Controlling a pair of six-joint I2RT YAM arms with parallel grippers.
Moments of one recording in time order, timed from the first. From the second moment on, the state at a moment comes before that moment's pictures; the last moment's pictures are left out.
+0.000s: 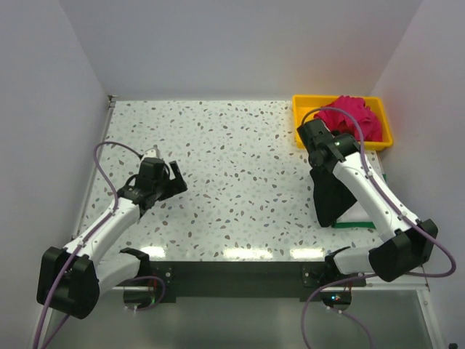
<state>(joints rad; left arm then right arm) -0.29 1.07 0.62 -0.38 -0.14 -0.62 0.42 1.37 1.35 -1.21 0.80 -0.13</state>
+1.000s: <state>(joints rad) -0.28 1.10 0.62 -0.35 -0.10 -0.61 0.15 1.44 1.41 -1.15 0.74 -0.37</state>
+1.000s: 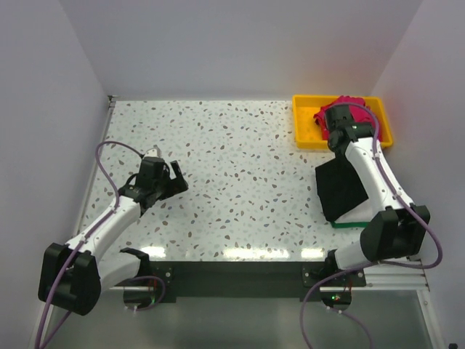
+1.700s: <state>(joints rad) -0.28 1.08 0.62 -0.36 -0.13 -0.61 -0.06 1.55 1.30 -0.89 0.80 -0.48</state>
